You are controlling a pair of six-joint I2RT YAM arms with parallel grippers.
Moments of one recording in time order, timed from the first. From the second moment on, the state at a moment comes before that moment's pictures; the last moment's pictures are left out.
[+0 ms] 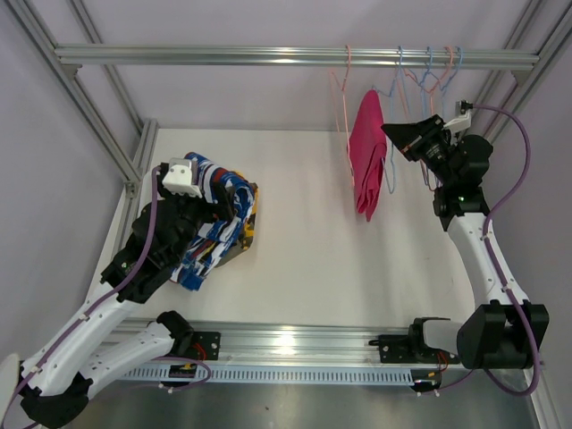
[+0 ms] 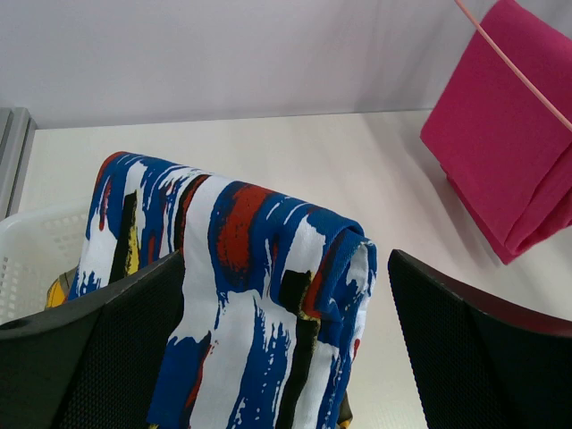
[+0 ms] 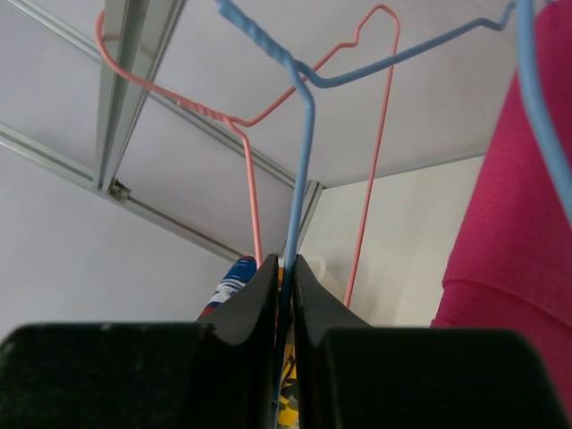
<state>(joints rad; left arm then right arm) -0.69 0.74 0.96 -0.31 -0.47 -0.14 0.02 1.24 1.10 0.30 -0.52 0.95</state>
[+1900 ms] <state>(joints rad) -0.70 0.74 0.94 -0.29 -0.46 -0.13 0.05 1.18 1.45 -0.06 -0.37 0.75</state>
